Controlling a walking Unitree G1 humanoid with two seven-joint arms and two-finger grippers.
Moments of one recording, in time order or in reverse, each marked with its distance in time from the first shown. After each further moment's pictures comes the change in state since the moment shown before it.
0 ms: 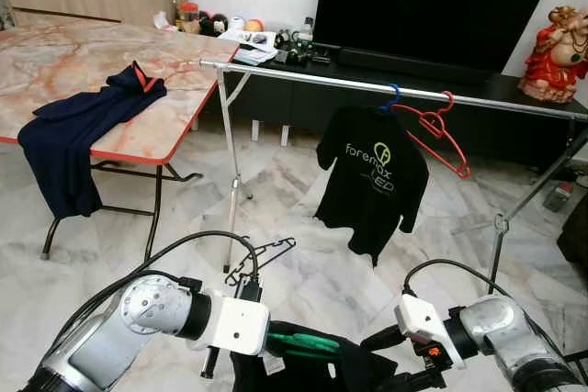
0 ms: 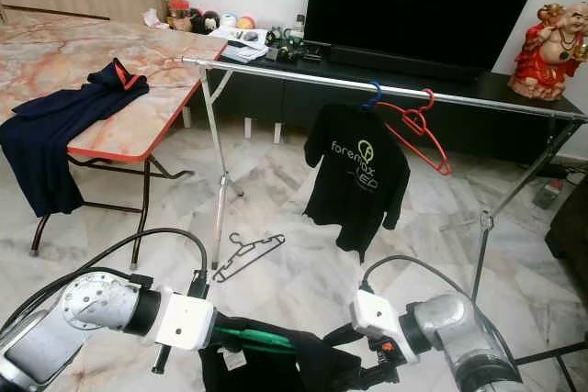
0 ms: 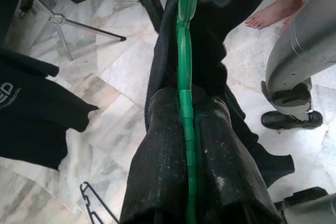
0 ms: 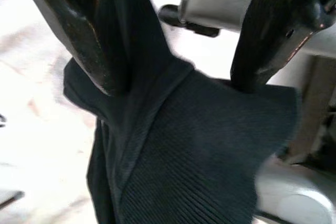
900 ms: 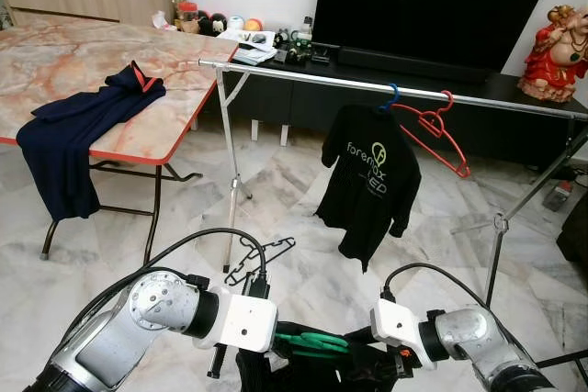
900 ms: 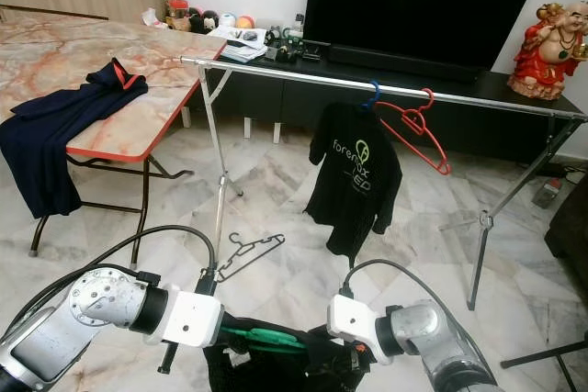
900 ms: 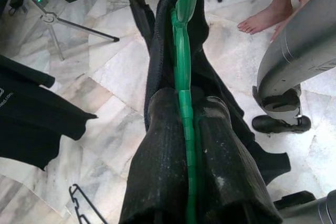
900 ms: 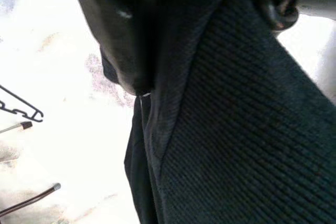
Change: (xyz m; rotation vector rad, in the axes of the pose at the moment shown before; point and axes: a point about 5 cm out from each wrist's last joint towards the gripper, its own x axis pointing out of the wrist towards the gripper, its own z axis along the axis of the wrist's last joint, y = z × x) left arm 0.003 -0.001 0.003 -0.033 -0.008 -0.025; right arm 0.026 -0.002 0.001 -0.051 0.014 -0.119
